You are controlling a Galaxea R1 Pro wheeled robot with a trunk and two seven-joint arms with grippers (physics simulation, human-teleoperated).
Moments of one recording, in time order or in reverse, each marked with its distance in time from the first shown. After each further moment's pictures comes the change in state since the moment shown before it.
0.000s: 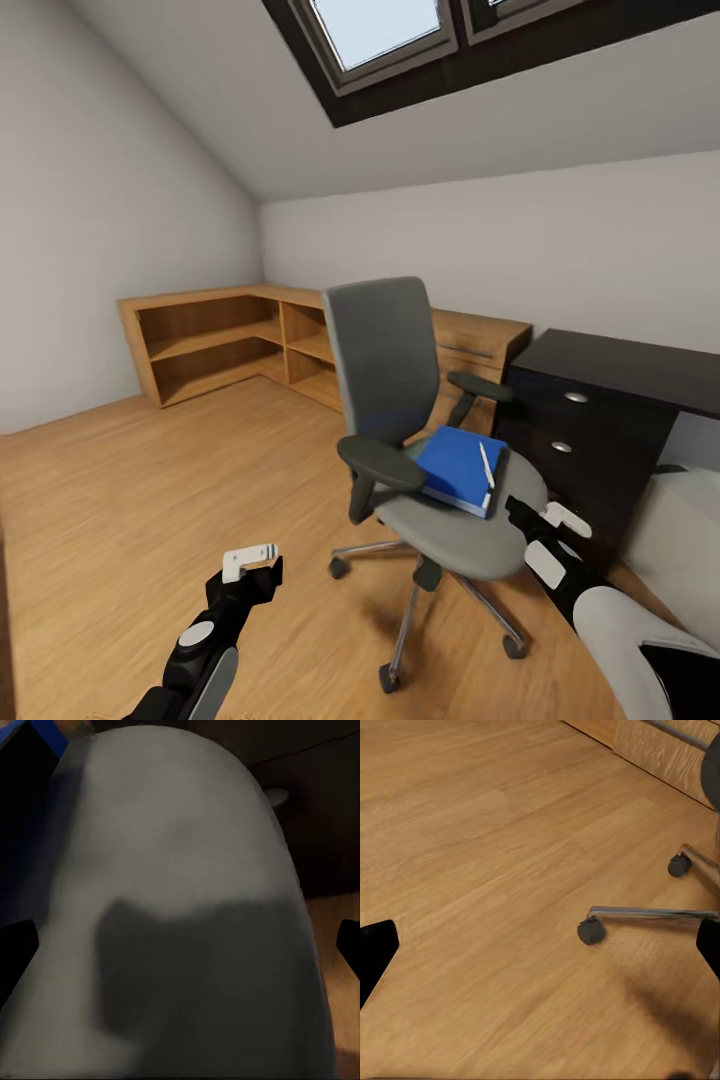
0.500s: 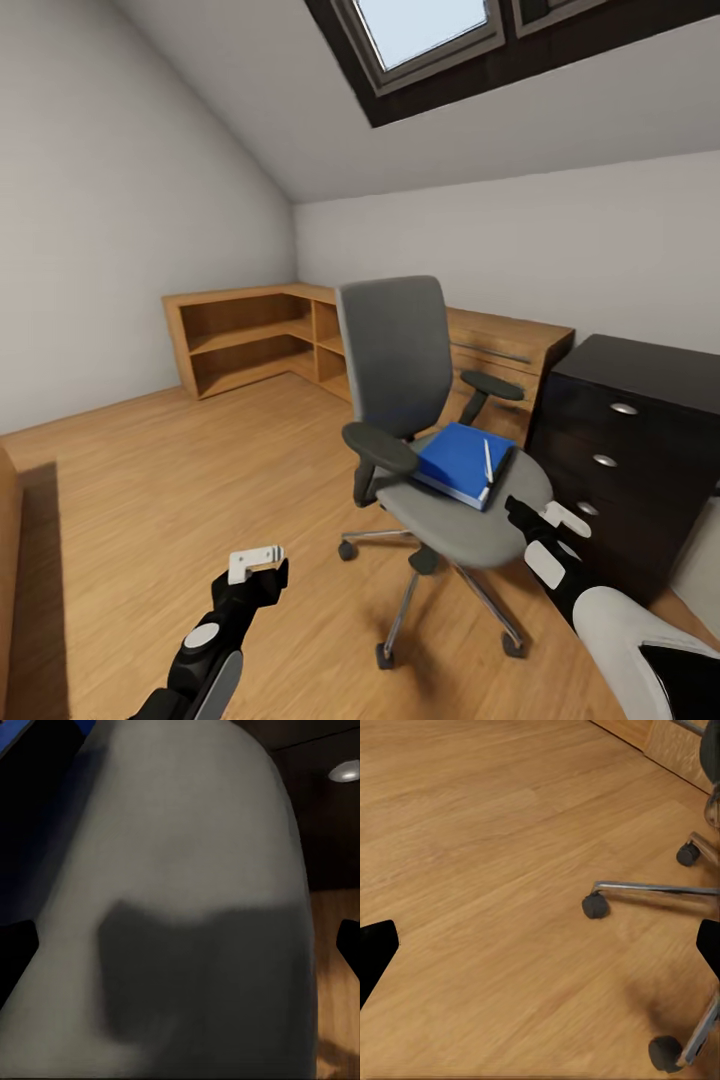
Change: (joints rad) left arm -0.001 0.000 -0.026 0.003 0.001 0.001 0.000; right arm 0.000 0.001 0.002 0.000 -0.003 0.000 0.001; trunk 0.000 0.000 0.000
